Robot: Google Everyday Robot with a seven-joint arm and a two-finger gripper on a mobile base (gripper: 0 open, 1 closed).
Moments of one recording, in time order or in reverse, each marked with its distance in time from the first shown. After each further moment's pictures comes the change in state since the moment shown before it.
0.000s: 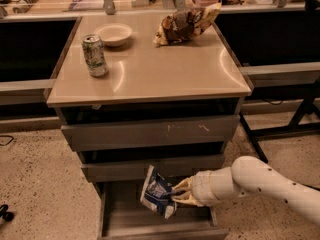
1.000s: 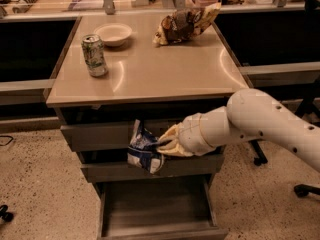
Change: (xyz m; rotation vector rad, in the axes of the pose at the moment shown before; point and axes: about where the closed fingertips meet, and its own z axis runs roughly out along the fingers) arm -0.164 -0.085 -0.090 0.071 0.042 -0.060
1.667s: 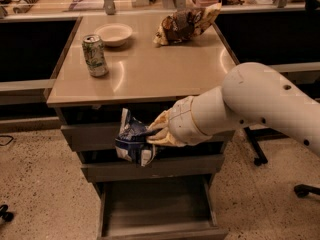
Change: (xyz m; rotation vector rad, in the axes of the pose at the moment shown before) arm -0.071 -0.002 -0.038 0.032 0.044 -0.084
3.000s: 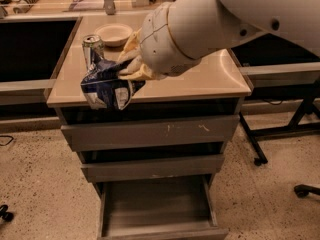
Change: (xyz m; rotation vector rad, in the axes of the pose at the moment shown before) arm -0.142 -0.080 -0.090 0.153 0.033 -0.295
